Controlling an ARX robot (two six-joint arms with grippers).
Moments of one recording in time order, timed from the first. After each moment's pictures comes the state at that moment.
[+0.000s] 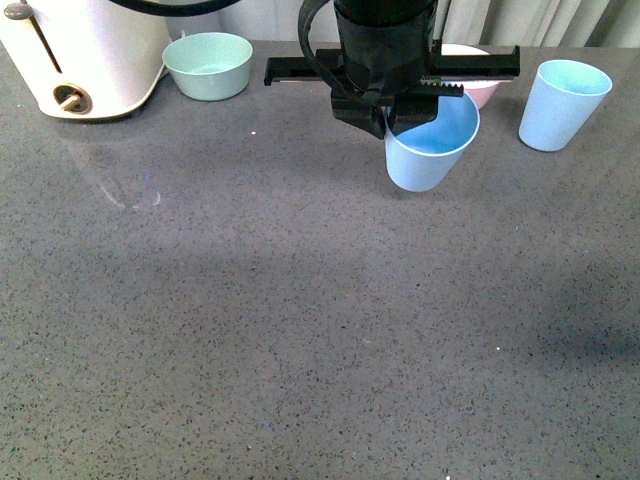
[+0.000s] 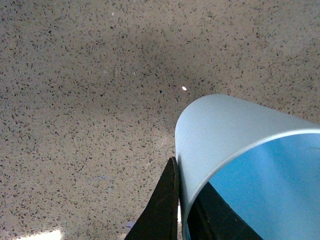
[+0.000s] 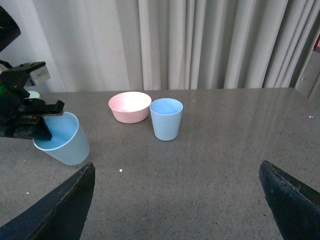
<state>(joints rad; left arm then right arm) -0.62 2.33 1.87 -0.57 -0.08 -0.44 0.00 0.00 0.02 0.00 0.00 0.00</state>
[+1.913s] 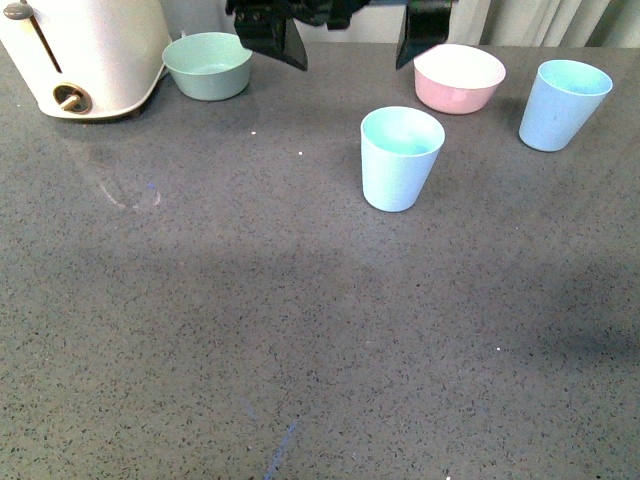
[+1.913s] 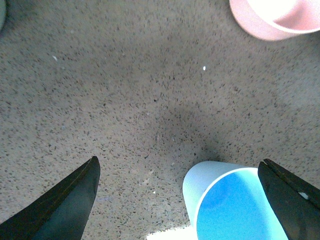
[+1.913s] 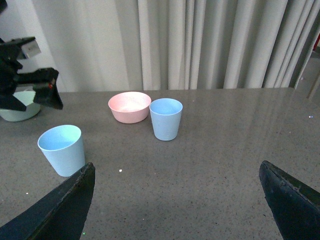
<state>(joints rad) -0.52 2.37 2.05 -0.60 -0.07 -0.34 0.00 0.00 0.02 0.00 0.00 0.00</state>
